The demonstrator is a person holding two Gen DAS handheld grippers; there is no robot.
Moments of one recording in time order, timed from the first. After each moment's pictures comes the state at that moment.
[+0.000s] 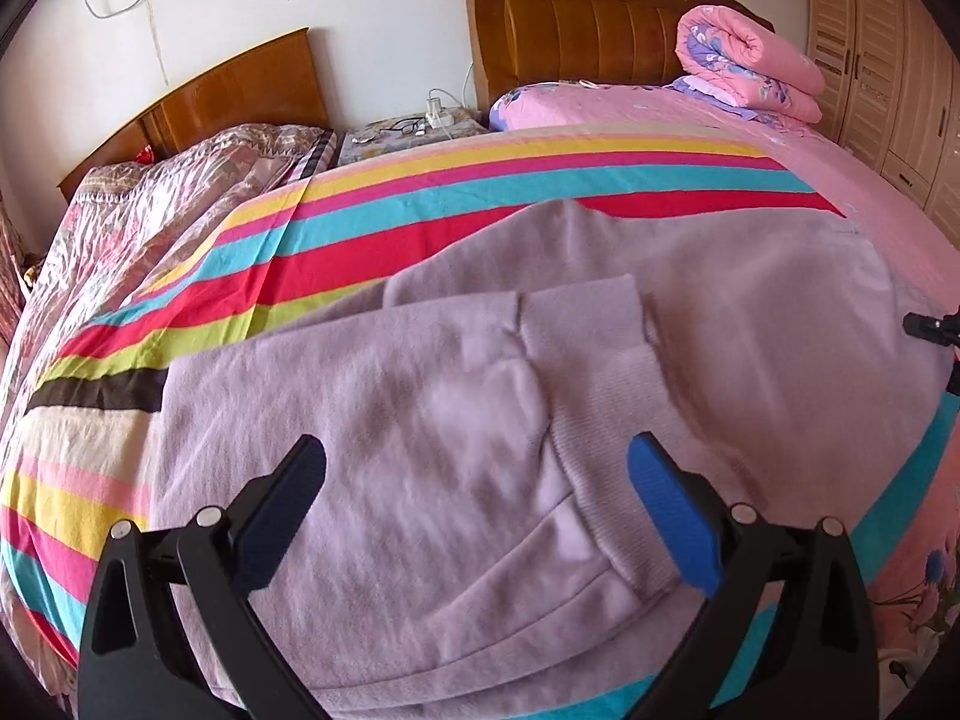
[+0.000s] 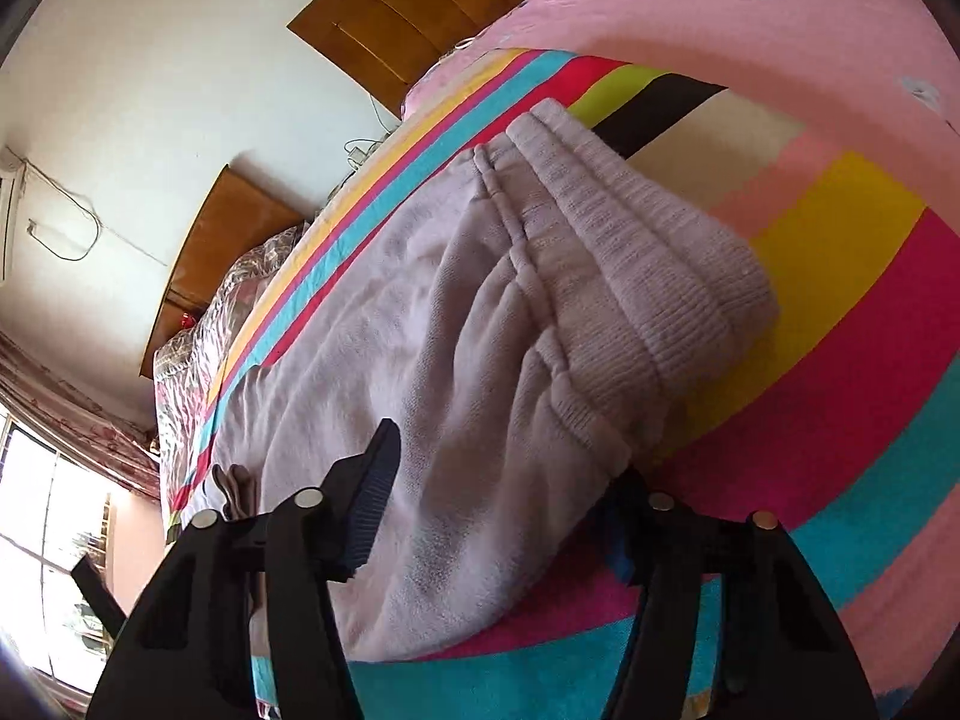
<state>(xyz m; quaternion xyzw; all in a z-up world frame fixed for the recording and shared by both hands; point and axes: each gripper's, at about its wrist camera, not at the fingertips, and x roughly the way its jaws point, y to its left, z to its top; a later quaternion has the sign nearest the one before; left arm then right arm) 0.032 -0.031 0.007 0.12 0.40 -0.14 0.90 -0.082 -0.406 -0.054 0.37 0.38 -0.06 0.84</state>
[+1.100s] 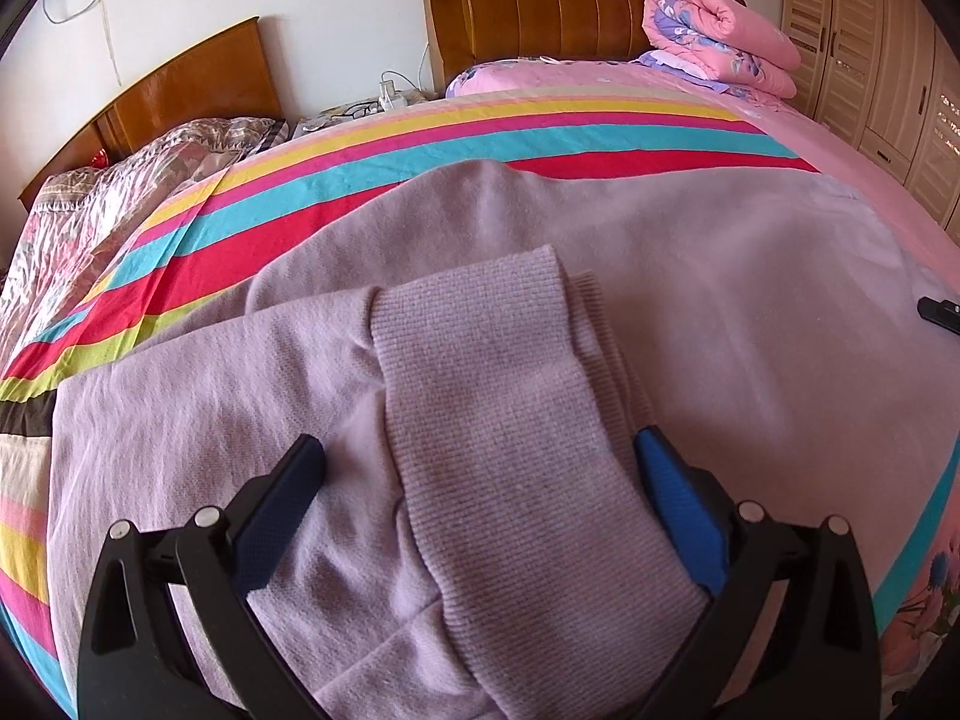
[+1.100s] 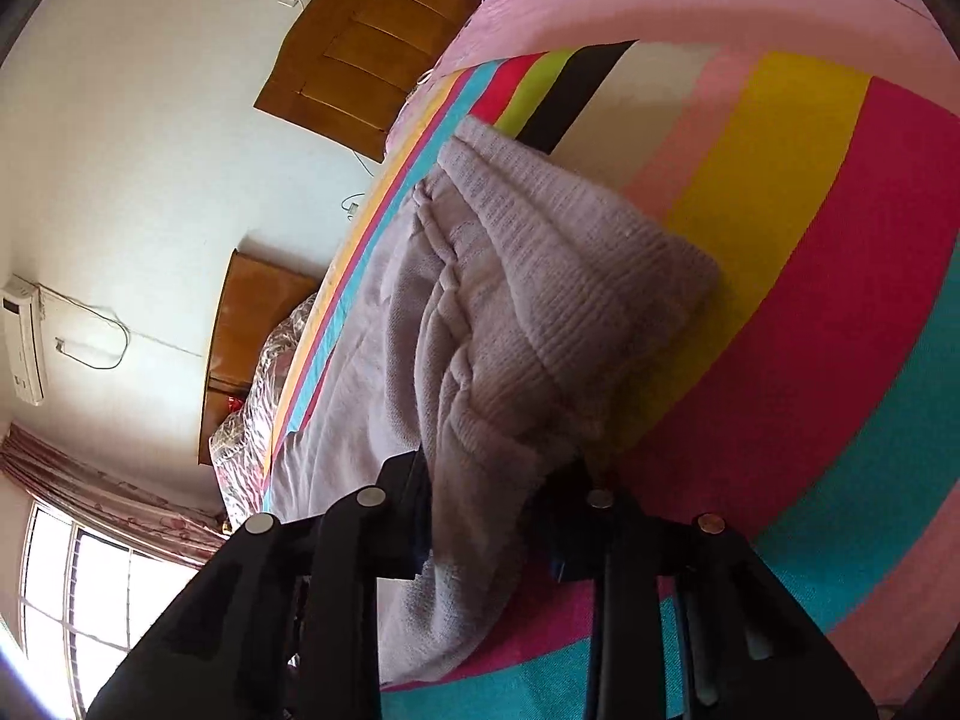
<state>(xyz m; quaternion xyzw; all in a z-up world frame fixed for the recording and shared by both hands) 0.054 -0.068 -0.049 0.12 0.42 -0.17 0.88 -0.094 -0.431 -0.082 0.51 0.33 -0.06 0.79</state>
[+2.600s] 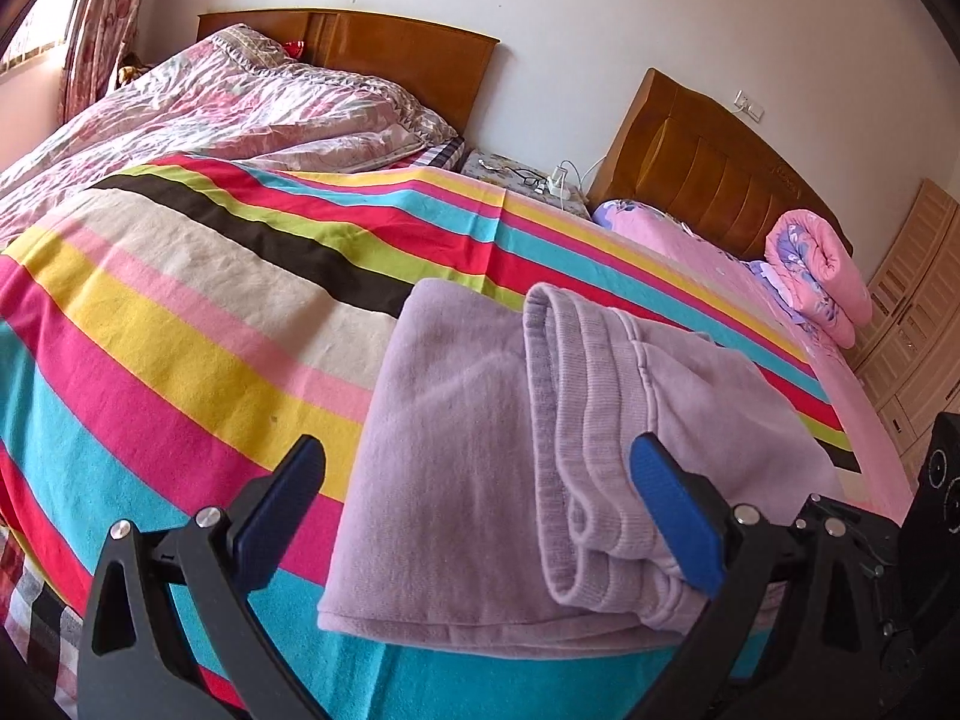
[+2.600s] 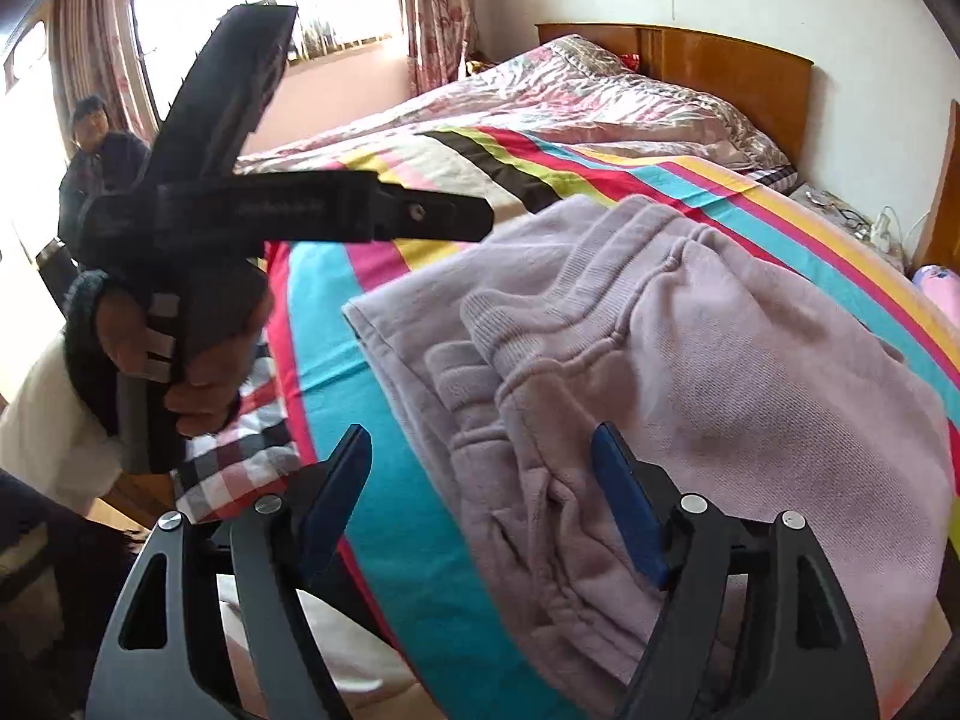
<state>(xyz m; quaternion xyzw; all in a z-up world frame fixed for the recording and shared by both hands) -0.012 0.175 0.019 -0.15 0.37 -0.05 0.92 -0.029 -0.020 0.003 -0.08 0.37 0.44 0.81</state>
